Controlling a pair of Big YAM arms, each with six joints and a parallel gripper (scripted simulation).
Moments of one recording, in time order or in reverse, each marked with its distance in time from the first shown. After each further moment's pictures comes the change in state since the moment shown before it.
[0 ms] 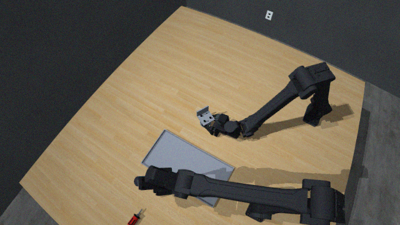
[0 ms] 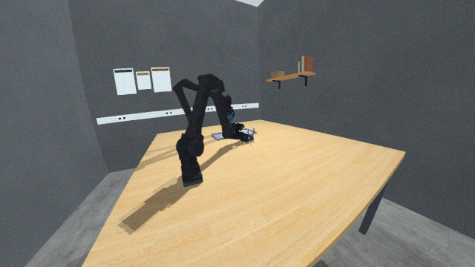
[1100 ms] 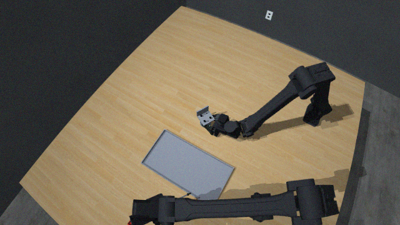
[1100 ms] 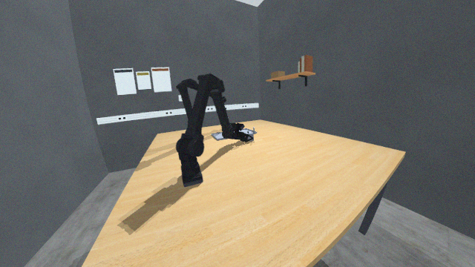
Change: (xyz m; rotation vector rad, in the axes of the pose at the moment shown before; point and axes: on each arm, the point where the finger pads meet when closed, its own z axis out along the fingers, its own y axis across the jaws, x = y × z) left arm -0.006 0.115 -0.006 -0.203 0.188 -0.311; right arm 0.000 0.000 0.000 0.000 0.000 0.000
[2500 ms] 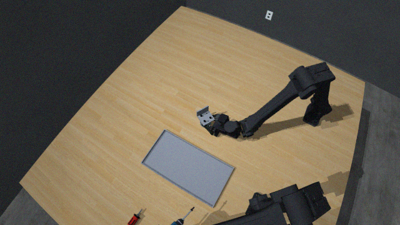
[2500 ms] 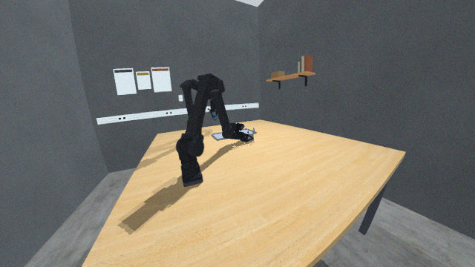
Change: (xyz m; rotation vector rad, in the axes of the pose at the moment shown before) left arm -0.011 0.117 -0.016 -0.189 0.229 -0.372; right arm 0.000 0.000 0.000 0.000 0.000 0.000
